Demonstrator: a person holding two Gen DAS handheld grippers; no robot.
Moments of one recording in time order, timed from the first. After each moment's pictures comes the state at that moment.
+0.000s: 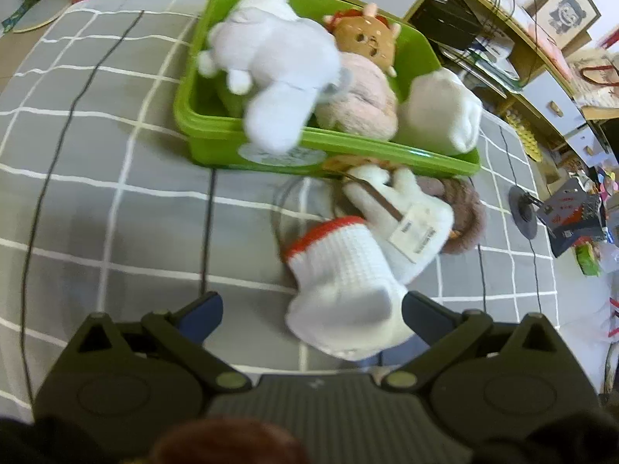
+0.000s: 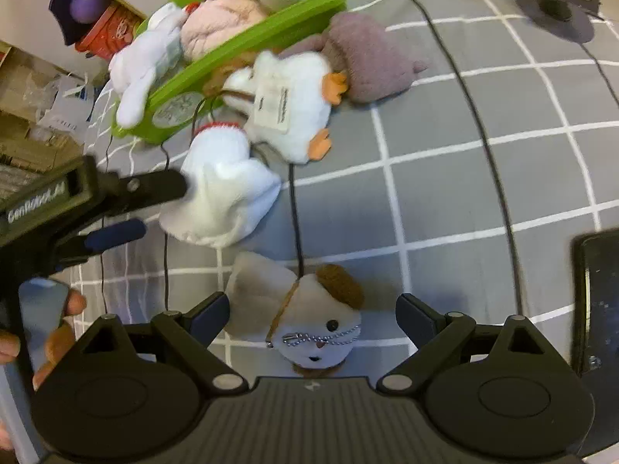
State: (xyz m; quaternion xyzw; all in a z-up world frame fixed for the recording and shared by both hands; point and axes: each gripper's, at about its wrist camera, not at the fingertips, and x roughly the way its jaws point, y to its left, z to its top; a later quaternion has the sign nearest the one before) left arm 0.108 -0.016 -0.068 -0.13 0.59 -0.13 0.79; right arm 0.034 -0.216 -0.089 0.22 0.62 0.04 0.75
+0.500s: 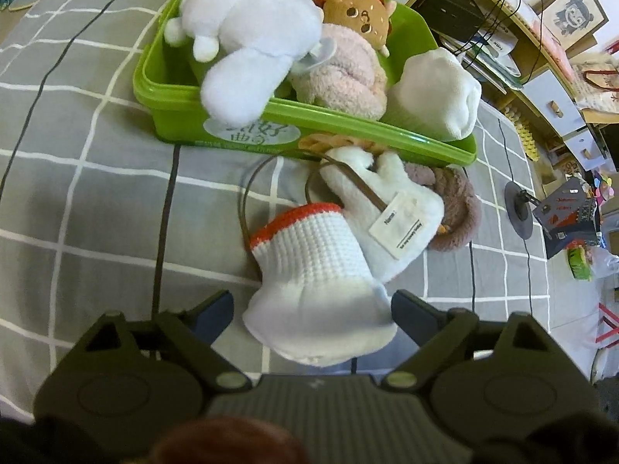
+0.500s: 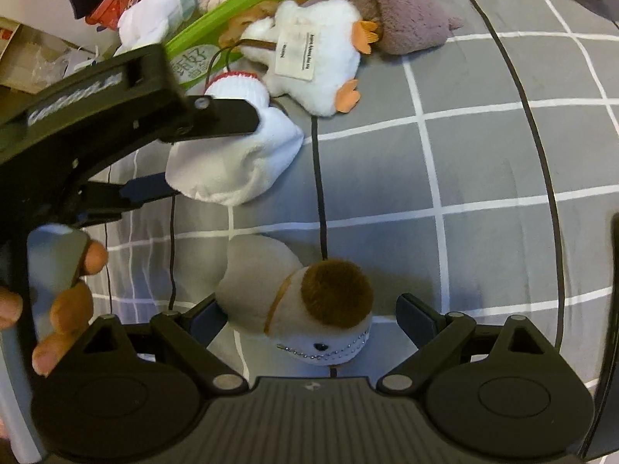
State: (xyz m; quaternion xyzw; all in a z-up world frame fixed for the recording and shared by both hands) left arm 0.117 -0.035 -0.086 -0.15 0.61 -0.13 0.77; right arm 0.029 -0.197 -0.105 0.21 0.64 0.07 0.73
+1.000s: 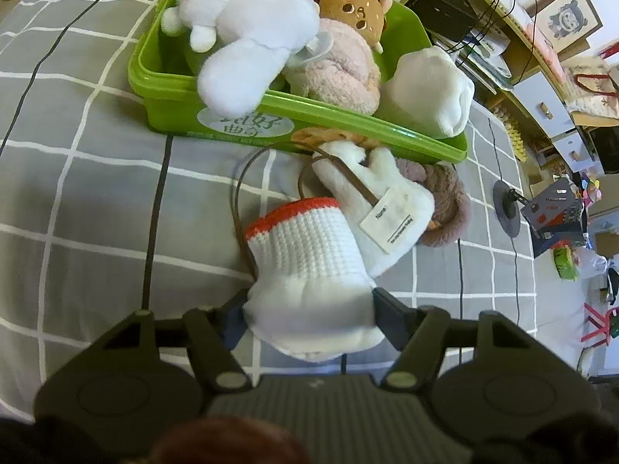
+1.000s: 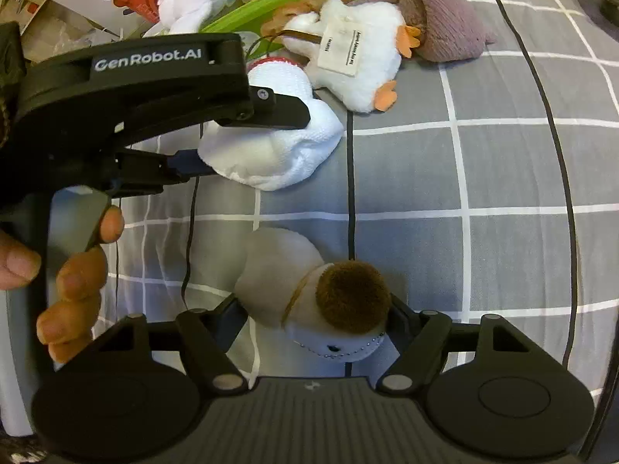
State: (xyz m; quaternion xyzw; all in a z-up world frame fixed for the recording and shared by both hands) left arm 0.117 -0.034 -0.090 -0.17 0.61 -0.15 0.76; right arm 0.022 -0.180 -0.100 0.19 0.63 0.10 0.75
